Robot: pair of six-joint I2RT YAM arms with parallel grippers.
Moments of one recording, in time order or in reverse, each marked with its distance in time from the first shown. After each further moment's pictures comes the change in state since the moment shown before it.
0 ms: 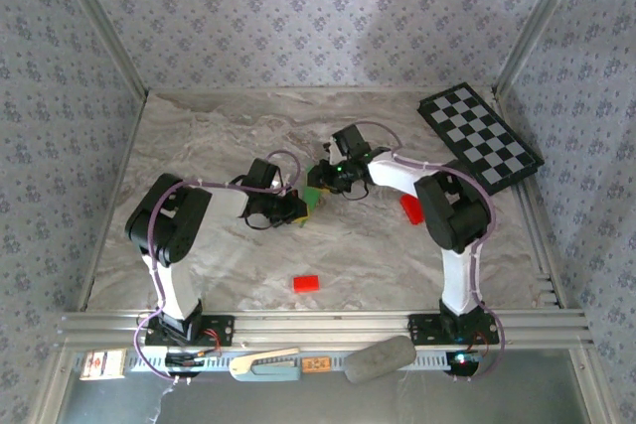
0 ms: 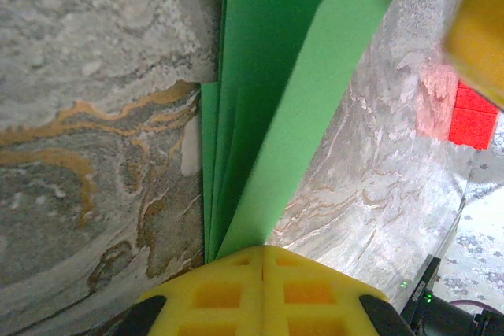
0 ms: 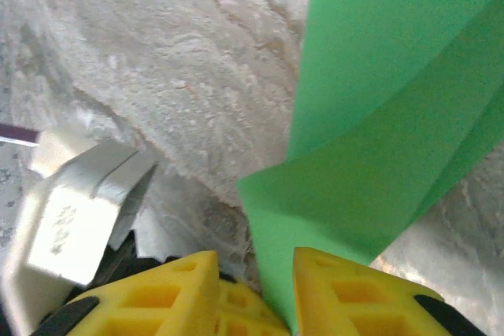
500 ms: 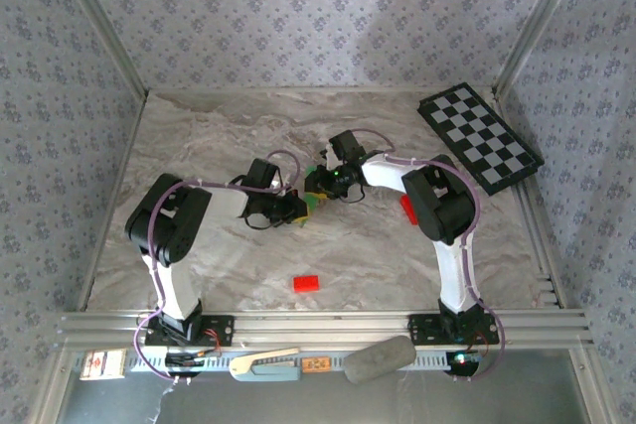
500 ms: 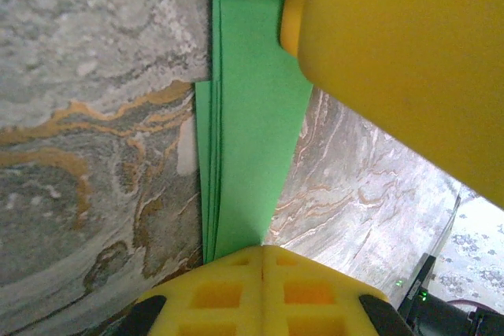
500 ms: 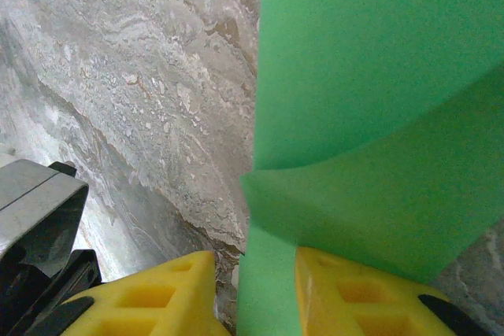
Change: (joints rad) left arm 0.000 0.000 0.003 -0.002 0.012 -0.006; right arm -0.003 0.122 0.039 0.024 -0.054 0.015
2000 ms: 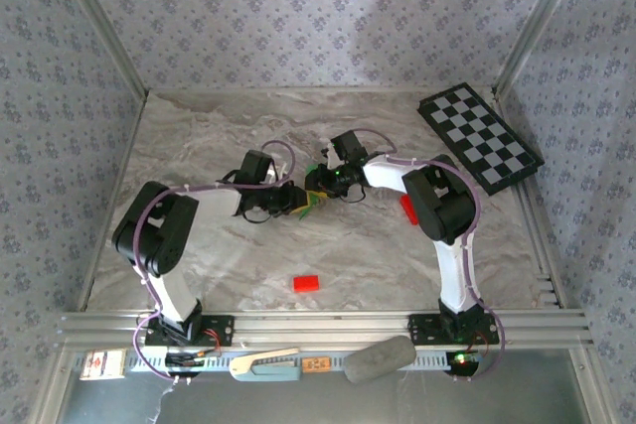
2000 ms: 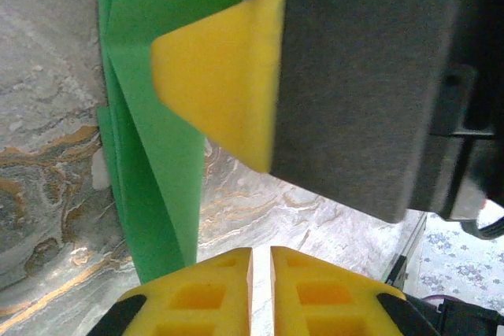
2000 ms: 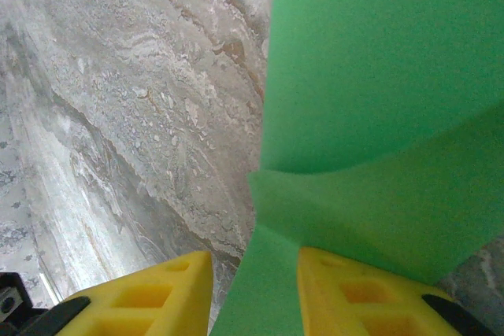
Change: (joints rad) left arm 0.019 -0.088 -0.002 0.030 0.022 0.003; right arm -0.007 -0.002 -0.022 0.058 -0.006 0.014
